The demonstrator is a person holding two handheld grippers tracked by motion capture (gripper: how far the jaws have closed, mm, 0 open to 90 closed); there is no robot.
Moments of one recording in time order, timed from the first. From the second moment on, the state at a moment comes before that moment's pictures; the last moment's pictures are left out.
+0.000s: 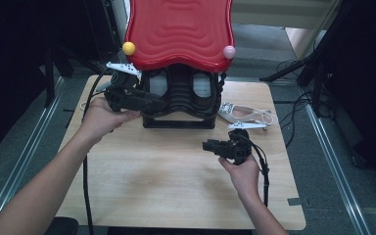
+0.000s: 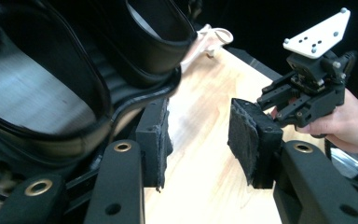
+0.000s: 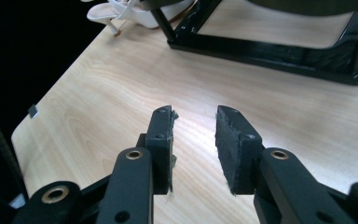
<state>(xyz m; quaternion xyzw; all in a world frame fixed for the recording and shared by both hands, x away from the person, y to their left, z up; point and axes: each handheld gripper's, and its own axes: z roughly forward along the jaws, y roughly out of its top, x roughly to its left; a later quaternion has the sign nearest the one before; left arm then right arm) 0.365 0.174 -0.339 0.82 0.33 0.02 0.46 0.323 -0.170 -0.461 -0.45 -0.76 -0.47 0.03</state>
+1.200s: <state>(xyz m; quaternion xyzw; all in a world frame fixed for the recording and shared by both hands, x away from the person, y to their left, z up) 0.327 0.191 -0.457 0.83 0.33 -0.04 0.46 0.312 -0.184 -0.479 -0.44 -0.77 -0.46 0.01</state>
